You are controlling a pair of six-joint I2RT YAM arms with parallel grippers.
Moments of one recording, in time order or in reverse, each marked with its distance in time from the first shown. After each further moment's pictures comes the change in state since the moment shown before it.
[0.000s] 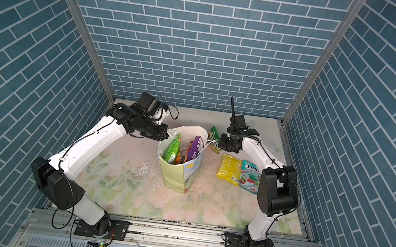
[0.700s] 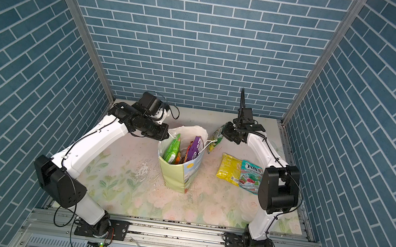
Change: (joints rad) left arm 0.000 0.019 0.018 -0.008 -0.002 0.010; right arm -0.072 0.031 0.113 0.093 -0.086 0.208
